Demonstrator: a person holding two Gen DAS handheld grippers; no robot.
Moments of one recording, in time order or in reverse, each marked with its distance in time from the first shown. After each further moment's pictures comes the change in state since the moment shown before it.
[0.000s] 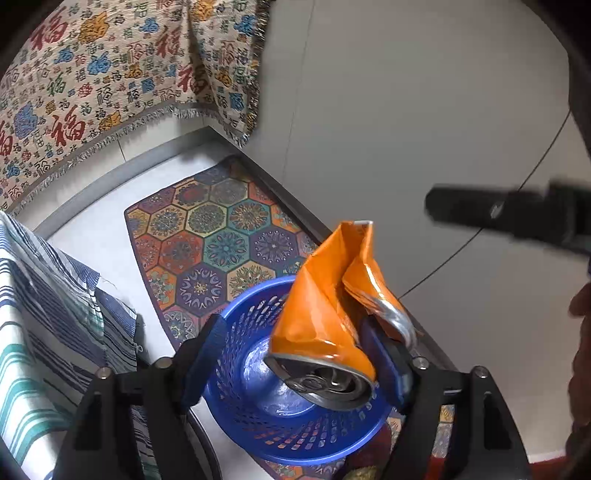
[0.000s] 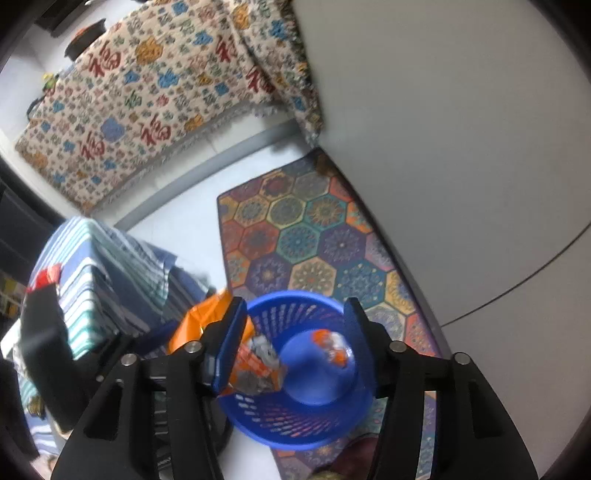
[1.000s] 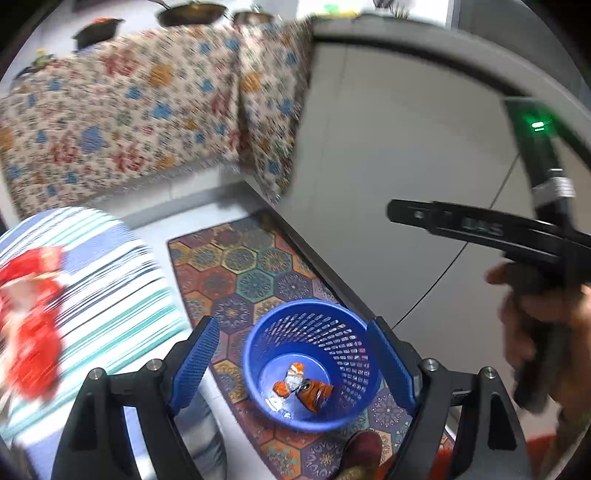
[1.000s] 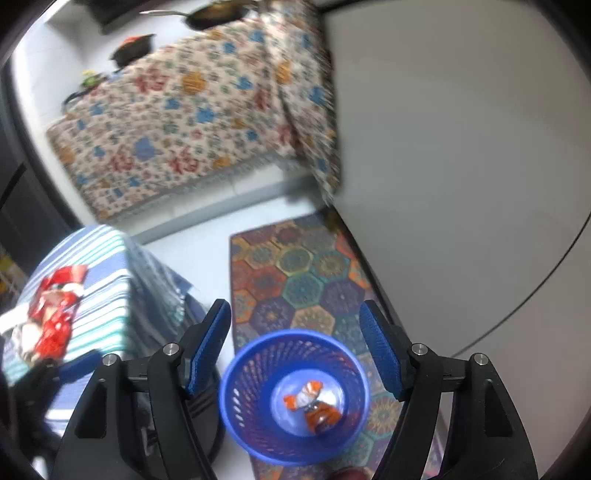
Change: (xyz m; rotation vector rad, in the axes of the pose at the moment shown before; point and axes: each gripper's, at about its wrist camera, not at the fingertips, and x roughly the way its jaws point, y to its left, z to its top) left arm -0.173 0.011 -0.057 -0.097 -0.255 0.057; right arm -0.062 0.055 -0.010 -0.166 -0.217 -0.014
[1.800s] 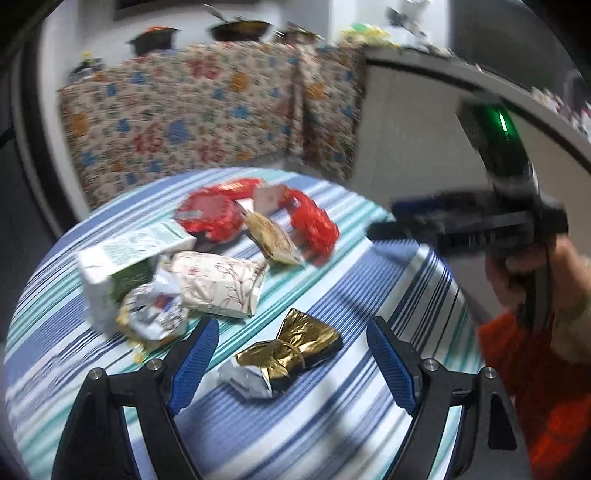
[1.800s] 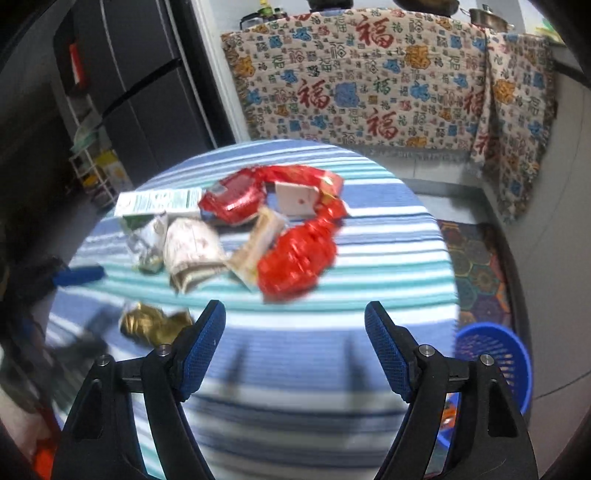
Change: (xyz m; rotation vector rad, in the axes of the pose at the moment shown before) left arm -0.172 0.238 -0.111 0.121 0.014 0.054; right arm 0.001 0.288 -0.084 -0.331 0.090 0.376
